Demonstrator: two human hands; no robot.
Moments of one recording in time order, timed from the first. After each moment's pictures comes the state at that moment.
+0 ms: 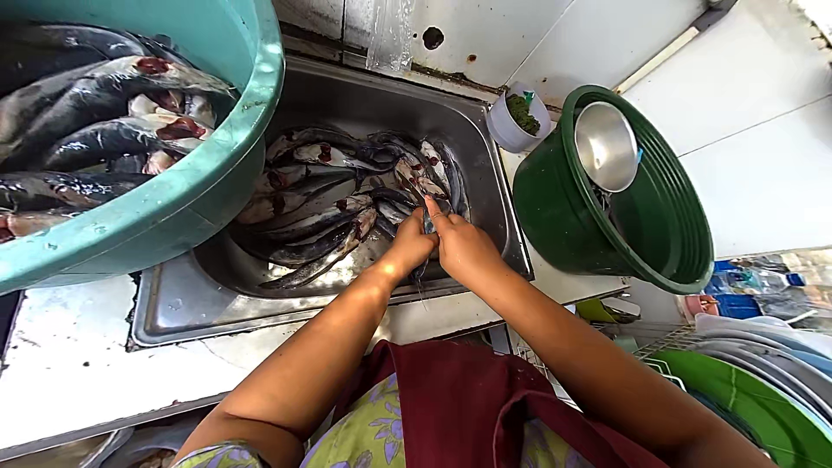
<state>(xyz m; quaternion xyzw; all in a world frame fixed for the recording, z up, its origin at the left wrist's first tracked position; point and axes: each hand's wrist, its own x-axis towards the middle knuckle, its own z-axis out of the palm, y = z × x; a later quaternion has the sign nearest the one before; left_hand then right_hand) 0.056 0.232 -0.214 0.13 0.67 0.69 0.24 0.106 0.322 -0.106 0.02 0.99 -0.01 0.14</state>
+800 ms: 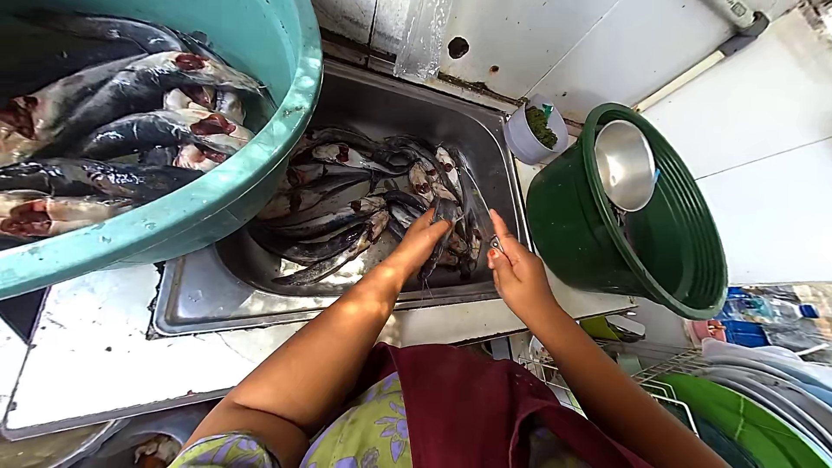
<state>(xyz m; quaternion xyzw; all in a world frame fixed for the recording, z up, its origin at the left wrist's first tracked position) 0.060 0.212 -0.186 0.07 0.54 0.79 0.30 0.149 0.376 -0.109 0.04 0.94 -0.34 -0.01</state>
